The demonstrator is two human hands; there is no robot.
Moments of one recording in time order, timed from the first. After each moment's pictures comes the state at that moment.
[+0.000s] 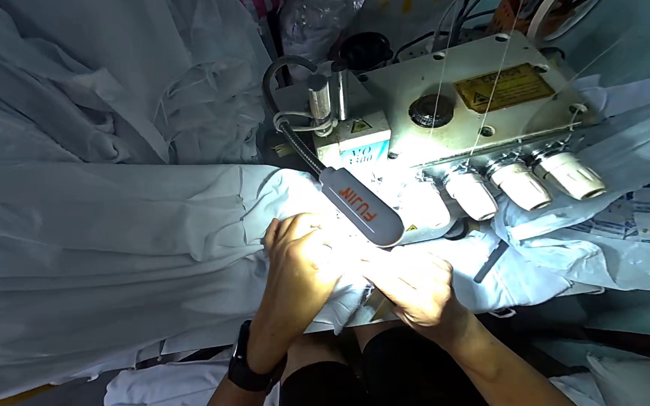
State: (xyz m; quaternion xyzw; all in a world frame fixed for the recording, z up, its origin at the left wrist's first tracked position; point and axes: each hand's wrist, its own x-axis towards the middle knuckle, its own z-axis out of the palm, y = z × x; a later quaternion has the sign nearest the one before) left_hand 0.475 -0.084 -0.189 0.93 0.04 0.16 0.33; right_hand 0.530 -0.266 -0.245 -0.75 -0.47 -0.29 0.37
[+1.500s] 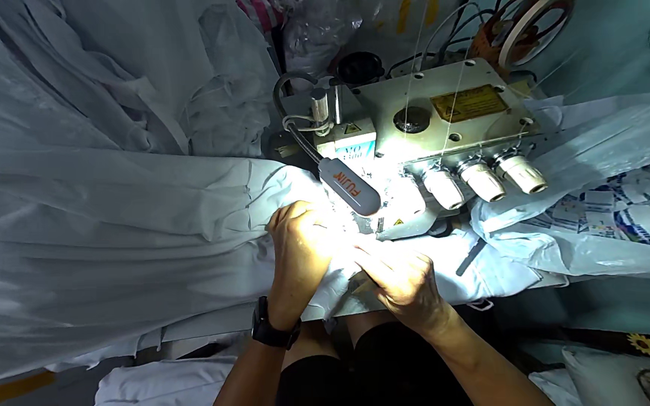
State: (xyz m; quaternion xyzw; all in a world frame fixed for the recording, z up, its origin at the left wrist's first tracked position) left_hand 0.490 -0.098 -0.185 0.93 0.10 0.22 0.29; right_hand 0.520 -0.264 -0.242 -0.78 -0.44 -0.26 0.35
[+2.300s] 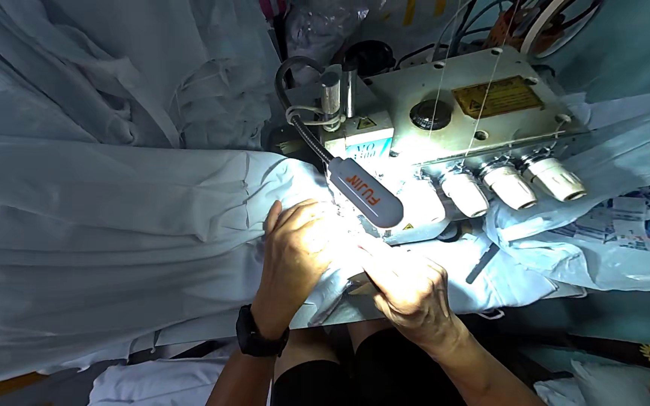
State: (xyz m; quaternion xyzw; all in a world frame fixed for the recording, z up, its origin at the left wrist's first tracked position) left_hand 0.483 -0.077 -0.201 0.93 -0.01 0.26 0.26; right_hand 0.514 -0.260 -0.236 -0.82 -0.40 -0.26 0.31
